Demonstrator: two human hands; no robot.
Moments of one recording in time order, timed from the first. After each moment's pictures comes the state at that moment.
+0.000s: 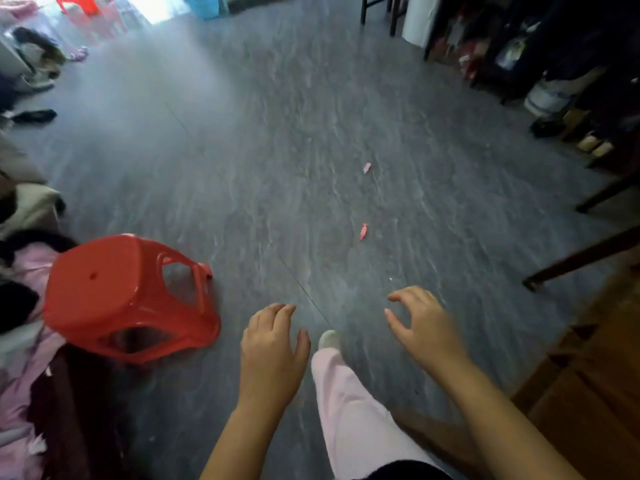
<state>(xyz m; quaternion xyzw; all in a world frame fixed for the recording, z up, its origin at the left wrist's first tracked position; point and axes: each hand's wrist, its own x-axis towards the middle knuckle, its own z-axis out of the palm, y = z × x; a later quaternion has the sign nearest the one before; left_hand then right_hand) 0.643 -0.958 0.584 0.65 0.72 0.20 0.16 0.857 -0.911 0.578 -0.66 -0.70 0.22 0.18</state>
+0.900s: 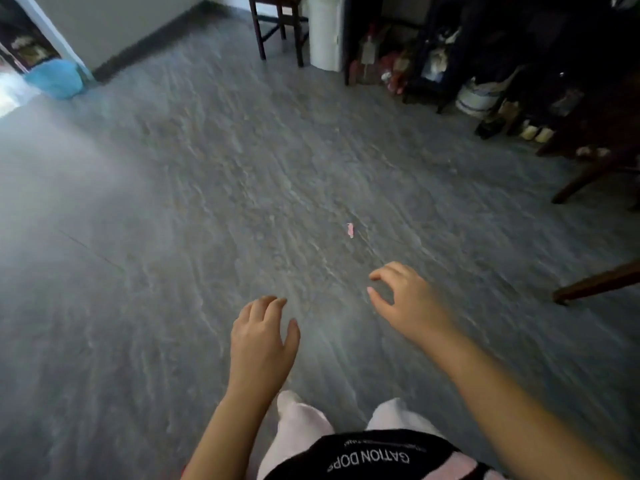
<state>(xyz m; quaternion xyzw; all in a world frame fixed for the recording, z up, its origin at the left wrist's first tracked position) 0.445 -0.365 0.590 0.79 0.57 0.15 0.17 0.662 -0.390 0.604 -0.74 -0.61 0.18 0.23</state>
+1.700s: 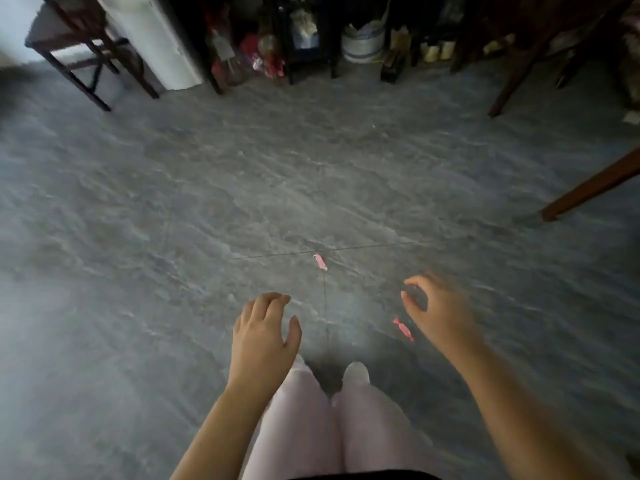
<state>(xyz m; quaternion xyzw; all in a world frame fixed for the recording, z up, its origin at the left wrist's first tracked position) 0.639 -0.021 0.536 0.92 0.34 0.03 0.18 0.823 -0.193 0.489 -0.90 -0.29 0.12 0.30</state>
